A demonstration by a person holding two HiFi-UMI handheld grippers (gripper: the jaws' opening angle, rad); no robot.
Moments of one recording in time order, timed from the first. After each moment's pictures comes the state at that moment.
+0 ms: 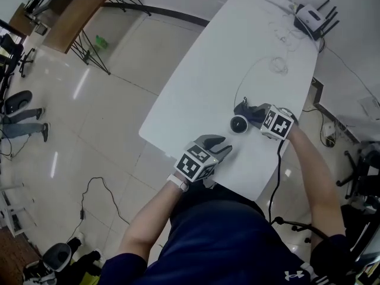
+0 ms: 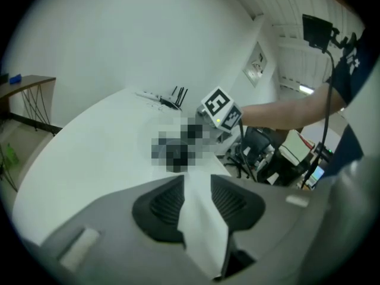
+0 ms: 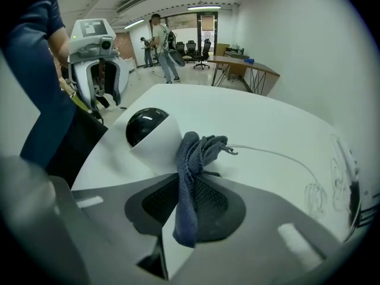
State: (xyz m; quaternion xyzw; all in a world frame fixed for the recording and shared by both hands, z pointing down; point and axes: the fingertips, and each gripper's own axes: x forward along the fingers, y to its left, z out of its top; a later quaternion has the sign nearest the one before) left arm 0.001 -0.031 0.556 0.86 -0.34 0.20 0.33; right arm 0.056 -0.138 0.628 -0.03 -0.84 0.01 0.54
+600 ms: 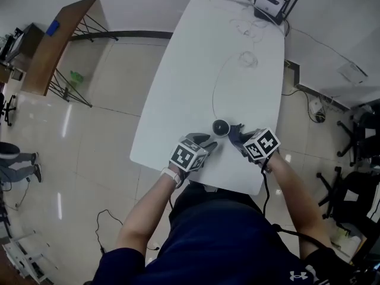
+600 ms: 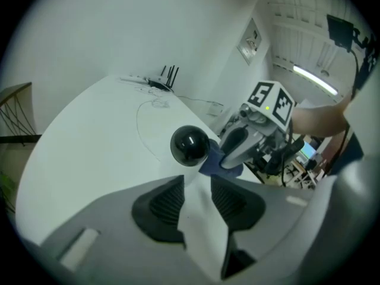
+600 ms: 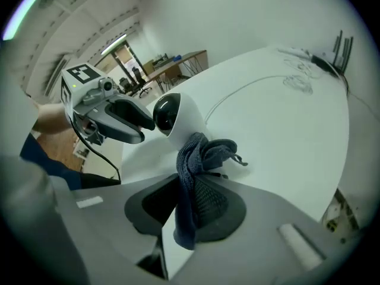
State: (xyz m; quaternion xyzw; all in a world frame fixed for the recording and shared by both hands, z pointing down) left arm 0.001 -0.050 0.593 0.86 -0.26 0.29 0.33; right arm 0.081 -0.053 0.636 0.18 -0.81 0.33 0.46
